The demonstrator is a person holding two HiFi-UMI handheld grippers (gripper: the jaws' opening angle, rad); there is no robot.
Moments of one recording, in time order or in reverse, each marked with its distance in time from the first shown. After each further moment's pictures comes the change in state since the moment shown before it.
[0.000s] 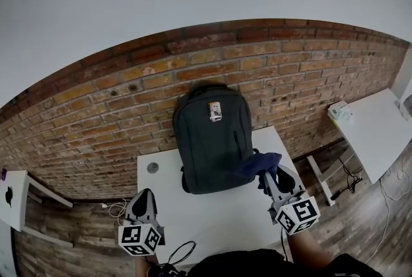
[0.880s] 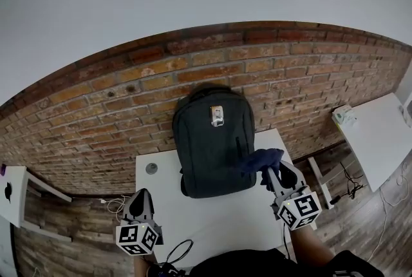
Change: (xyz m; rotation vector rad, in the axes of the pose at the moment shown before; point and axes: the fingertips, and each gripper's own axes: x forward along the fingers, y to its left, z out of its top) left arm 0.022 0.014 -0.002 -0.031 0.031 0.051; right arm 0.038 -0.031 -0.004 -0.020 0.051 0.011
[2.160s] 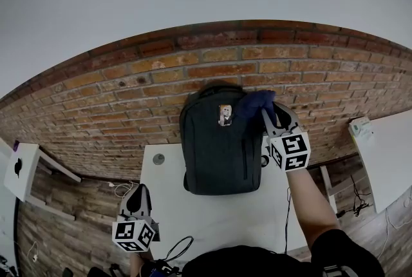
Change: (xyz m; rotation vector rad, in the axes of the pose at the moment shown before) left arm -0.020 -0.013 0.010 0.029 -0.007 0.133; right arm 0.170 -0.055 0.062 -0.239 -0.049 0.075
